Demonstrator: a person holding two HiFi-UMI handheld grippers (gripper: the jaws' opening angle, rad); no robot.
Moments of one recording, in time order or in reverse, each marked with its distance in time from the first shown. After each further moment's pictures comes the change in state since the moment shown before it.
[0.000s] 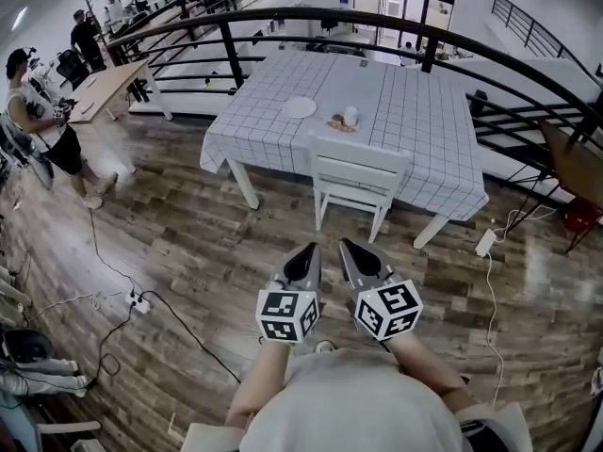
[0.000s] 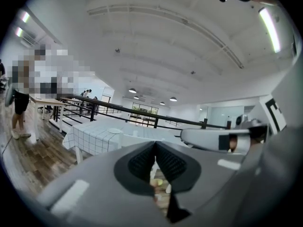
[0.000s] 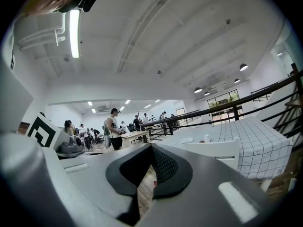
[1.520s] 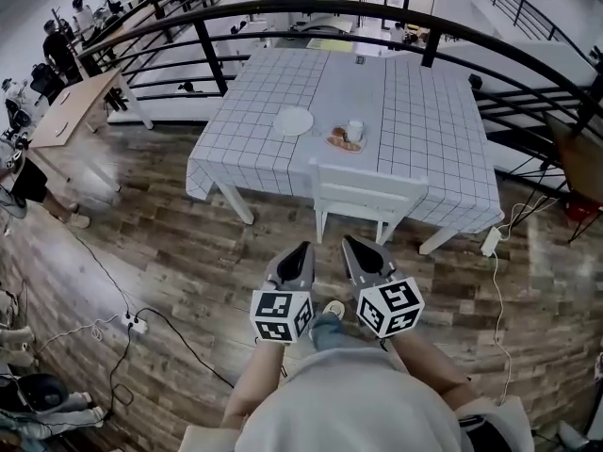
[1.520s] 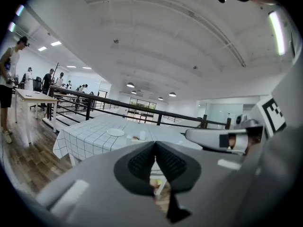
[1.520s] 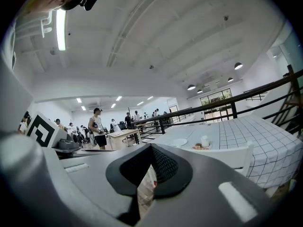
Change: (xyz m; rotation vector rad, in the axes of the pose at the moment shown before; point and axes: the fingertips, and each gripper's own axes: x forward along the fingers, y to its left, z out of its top) left arm 0.137 0.115 0.027 0.008 0.065 -0.043; right arm 0.157 -0.081 0.010 0.020 0.036 -0.093
